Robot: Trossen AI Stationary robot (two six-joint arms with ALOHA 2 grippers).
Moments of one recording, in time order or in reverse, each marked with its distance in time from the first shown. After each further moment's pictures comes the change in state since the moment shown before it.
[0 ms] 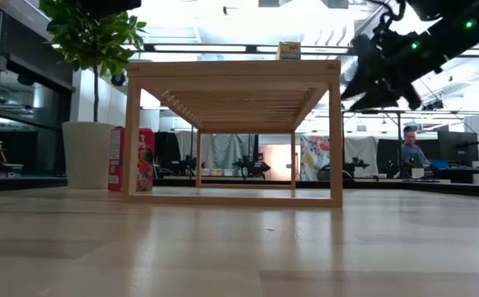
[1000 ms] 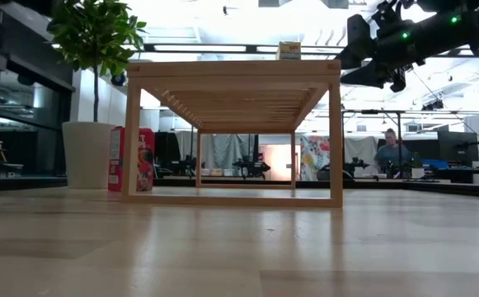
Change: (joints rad) left arm -0.402 0.495 0.394 -1.072 0.351 -1.475; right arm -0.052 0.008 -0.070 0.499 0.068 -0.370
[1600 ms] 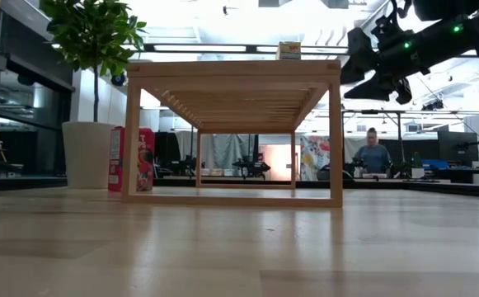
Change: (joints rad) left arm -0.194 0.283 0.185 -0.155 -0.096 -0.232; right arm 0.000 0.000 0.000 -0.165 0.000 0.174
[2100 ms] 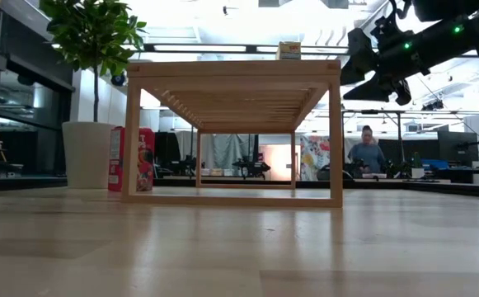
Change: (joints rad) left arm 0.009 0.067 0.029 -0.038 -0.005 -0.022; right arm 0.000 0.002 0.000 -0.009 -0.020 0.007
